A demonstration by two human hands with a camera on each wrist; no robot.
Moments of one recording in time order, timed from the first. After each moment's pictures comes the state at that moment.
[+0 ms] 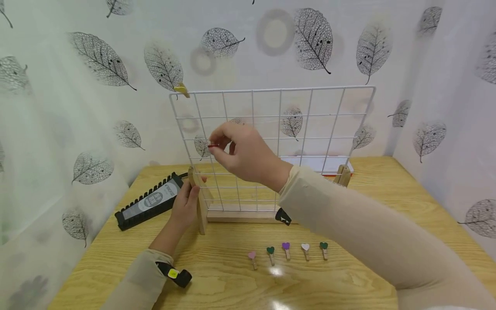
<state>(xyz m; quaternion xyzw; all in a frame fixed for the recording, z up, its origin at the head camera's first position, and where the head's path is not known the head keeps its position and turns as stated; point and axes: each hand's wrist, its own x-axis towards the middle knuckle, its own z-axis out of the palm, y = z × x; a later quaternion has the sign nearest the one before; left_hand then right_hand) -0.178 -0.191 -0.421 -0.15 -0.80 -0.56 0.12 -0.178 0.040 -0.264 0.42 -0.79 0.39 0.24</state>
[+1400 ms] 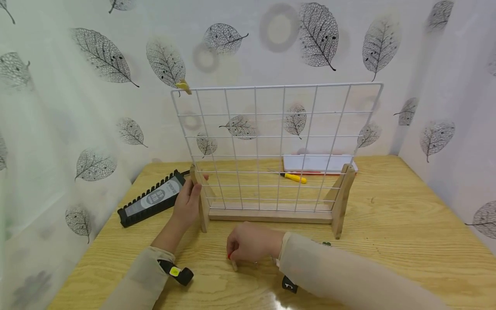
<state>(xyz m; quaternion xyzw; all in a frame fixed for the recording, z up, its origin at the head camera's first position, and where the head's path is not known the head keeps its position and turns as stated) -0.194 -0.198 -0.445 -0.18 -0.80 -0.55 0.16 -0.131 0.029 -0.424 0.38 -0.85 0.29 -0.24</state>
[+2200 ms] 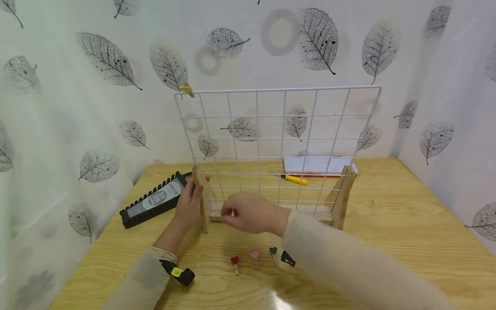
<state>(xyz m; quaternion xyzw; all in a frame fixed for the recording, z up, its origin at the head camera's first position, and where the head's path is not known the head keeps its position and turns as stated) -0.194 -0.197 -0.445 -0.18 -0.80 -0.54 0.16 -0.159 0.036 -0.376 0.47 -0.84 0.26 -0.01</state>
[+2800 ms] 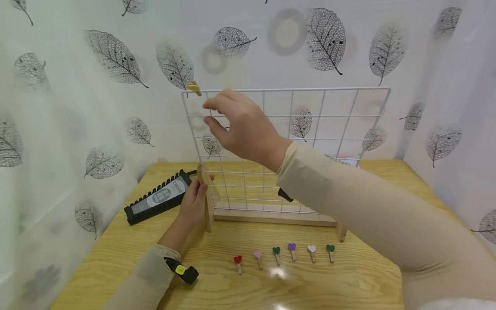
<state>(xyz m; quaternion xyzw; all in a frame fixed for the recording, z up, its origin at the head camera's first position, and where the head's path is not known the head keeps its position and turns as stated) -0.193 -0.197 -0.446 -0.19 -0.80 -0.55 0.16 -0.193 0.021 -0.225 0.48 -0.71 0.28 0.43</state>
